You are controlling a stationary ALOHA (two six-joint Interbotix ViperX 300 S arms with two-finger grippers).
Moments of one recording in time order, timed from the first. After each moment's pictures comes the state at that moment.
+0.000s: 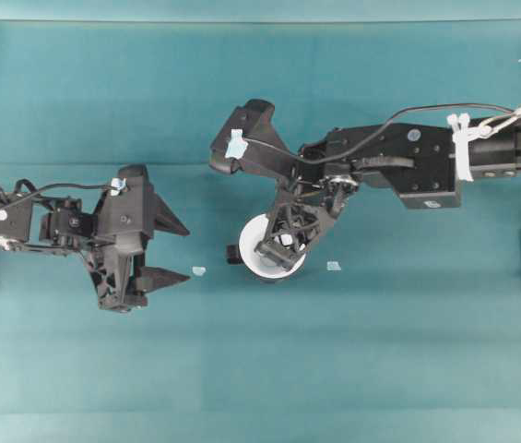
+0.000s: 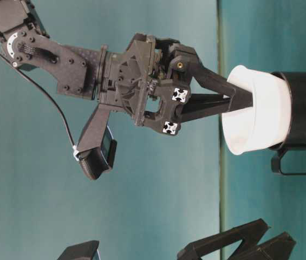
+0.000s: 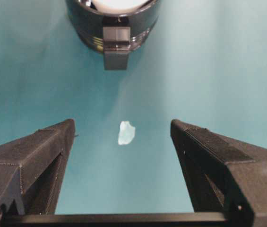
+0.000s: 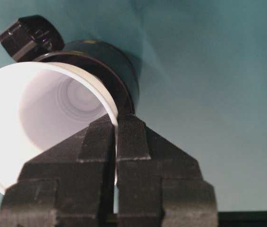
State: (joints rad) left arm -0.01 -0.15 0.94 0.01 -0.12 -0.08; right arm -0.09 0.19 0.23 0.04 0.91 0.41
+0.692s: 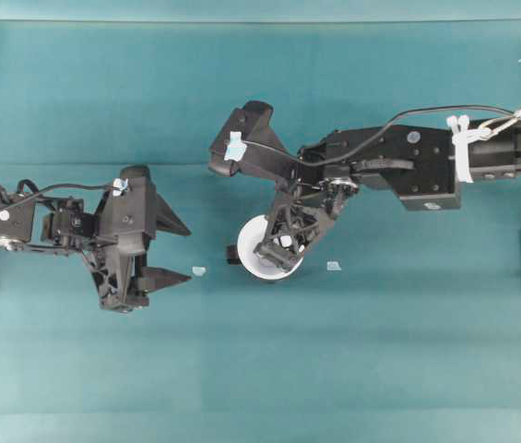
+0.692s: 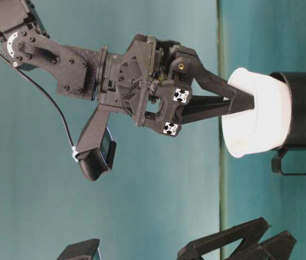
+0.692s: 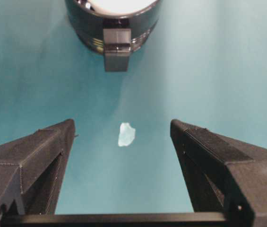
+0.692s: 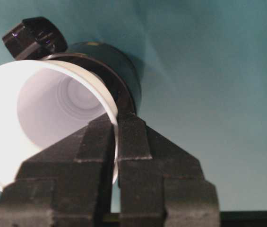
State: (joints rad) left arm -0.01 -0.14 0.94 0.02 -0.12 -0.08; right arm -0.09 0.19 0.24 0.04 0.89 0.40
